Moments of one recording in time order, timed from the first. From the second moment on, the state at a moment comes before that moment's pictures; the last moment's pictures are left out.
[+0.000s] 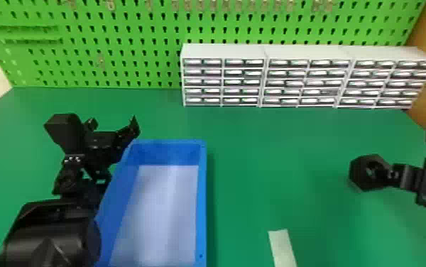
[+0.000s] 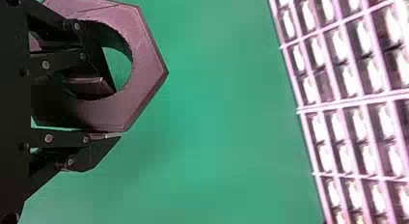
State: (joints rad) left arm -0.08 0.02 0.09 -1.61 0.13 0.05 -0.13; right arm -0.30 -0.20 -0.37 -1.63 -0.08 1.19 0.23
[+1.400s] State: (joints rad) left arm -0.08 0.02 0.09 -1.61 0.13 0.05 -0.13; right arm -0.29 -0.20 -0.25 -1.82 -0.21 0.80 0.23
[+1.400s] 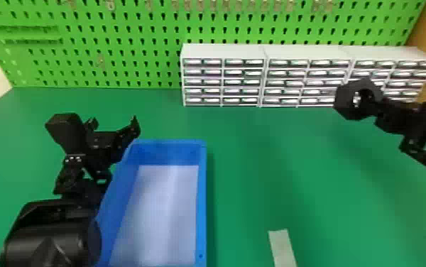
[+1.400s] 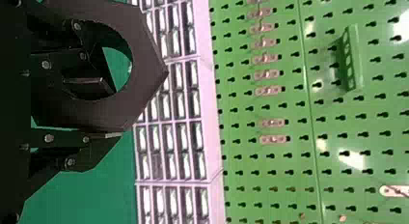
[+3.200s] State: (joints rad) left arm -0.09 0.02 0.08 -1.60 0.13 0.05 -0.12; right arm -0.33 -0.17 0.05 -1.82 -0.26 0.71 0.23
